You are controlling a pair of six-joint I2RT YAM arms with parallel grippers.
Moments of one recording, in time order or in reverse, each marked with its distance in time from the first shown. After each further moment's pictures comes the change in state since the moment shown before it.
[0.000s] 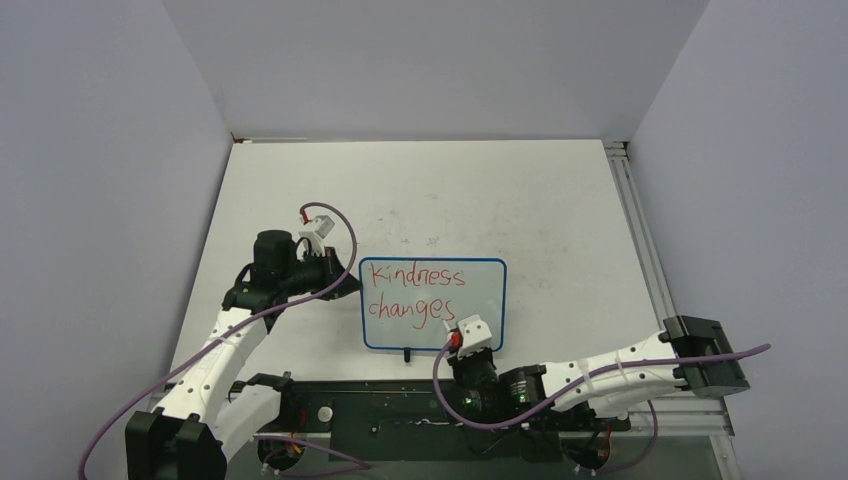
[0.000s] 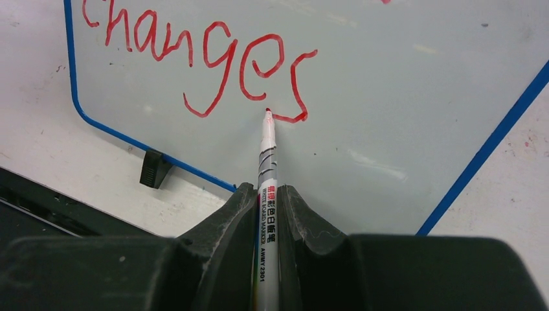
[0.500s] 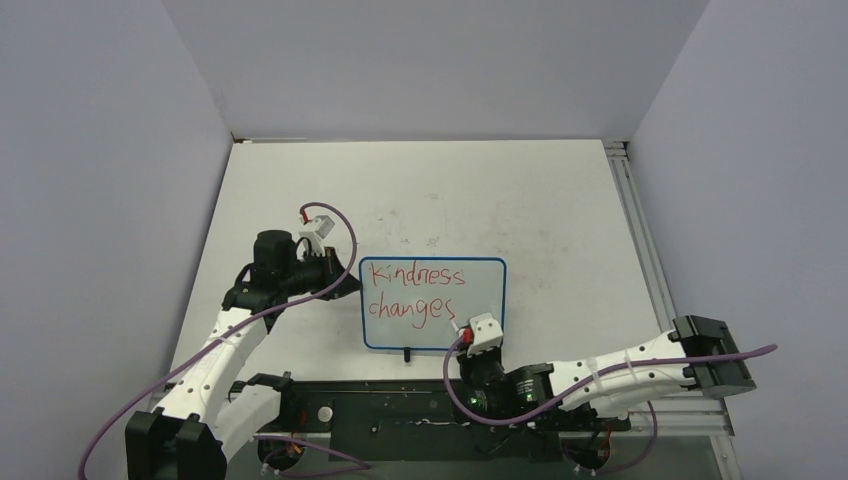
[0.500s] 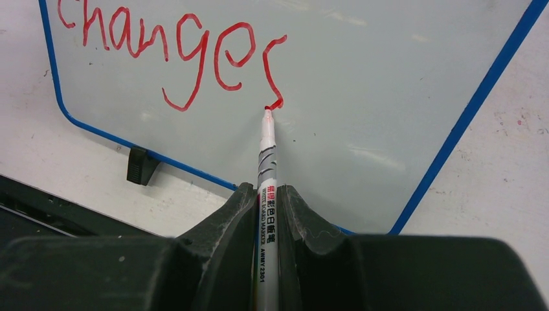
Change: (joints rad) left arm 0.000 0.000 0.000 0.000 0.000 0.000; right arm 0.001 -0.051 -0.002 -0.120 0.001 0.103
